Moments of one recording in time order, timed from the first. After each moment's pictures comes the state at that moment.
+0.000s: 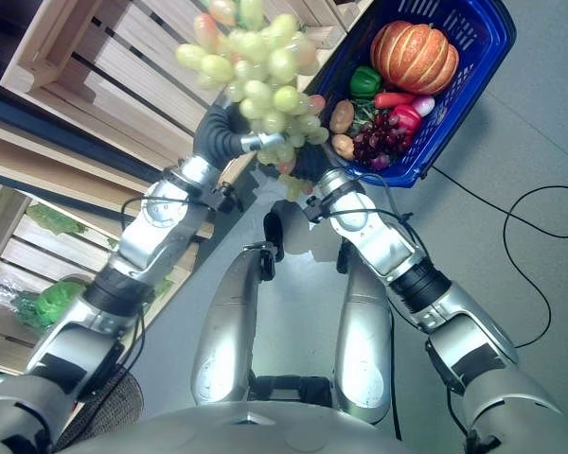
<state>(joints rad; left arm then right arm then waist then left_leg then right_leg) -0.66 0.55 -0.45 -0.04 -0.32 -0.10 -0.14 -0.64 -0.51 0.58 0.06 0.08 0.06 -0.16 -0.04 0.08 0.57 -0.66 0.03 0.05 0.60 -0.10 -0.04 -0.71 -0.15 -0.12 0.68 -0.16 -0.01</state>
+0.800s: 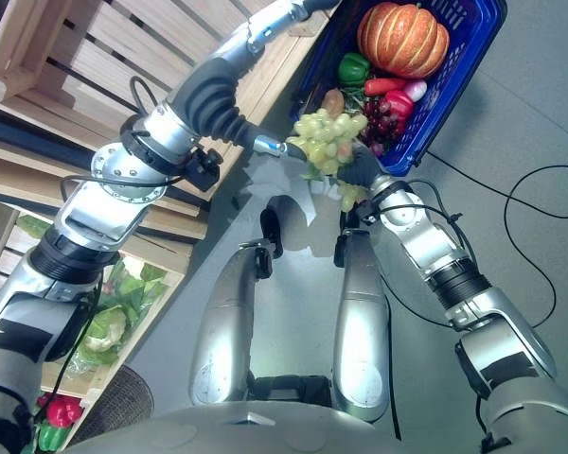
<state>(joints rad) -0.80 0.64 -0.44 -0.17 -0.15 -0.25 -0.14 -0.60 -0.62 0.45 0.36 0.21 0.02 -0.03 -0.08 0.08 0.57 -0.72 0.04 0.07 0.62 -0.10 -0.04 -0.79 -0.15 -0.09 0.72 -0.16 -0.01</state>
